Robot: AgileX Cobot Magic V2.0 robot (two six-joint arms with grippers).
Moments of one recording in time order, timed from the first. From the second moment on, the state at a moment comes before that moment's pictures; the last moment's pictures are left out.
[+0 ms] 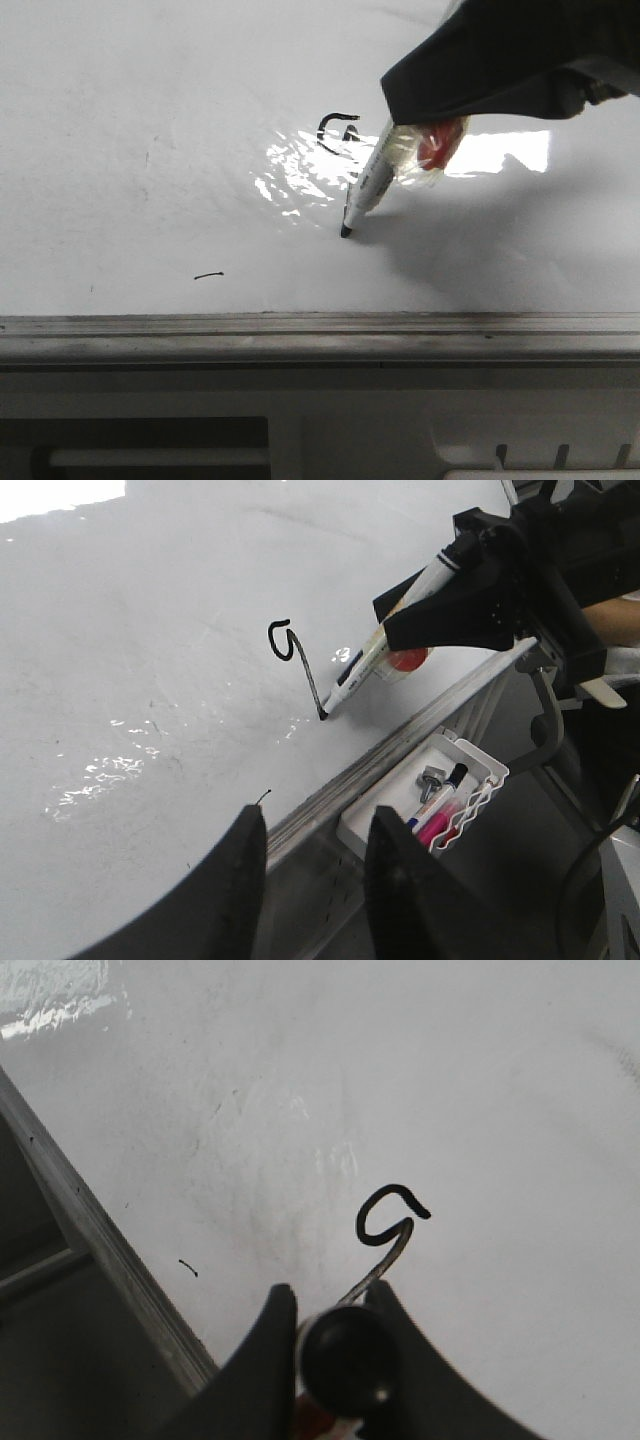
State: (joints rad) left arm -0.71 0.39 -0.49 -0.43 0.53 0.31; right arm 0.65 1.04 -0.54 0.28 0.02 -0.42
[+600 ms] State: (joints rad) left arm -0.71 0.41 -0.49 -0.42 0.45 0.31; right arm 0.74 0.96 -0.72 0.26 0.29 -0.44
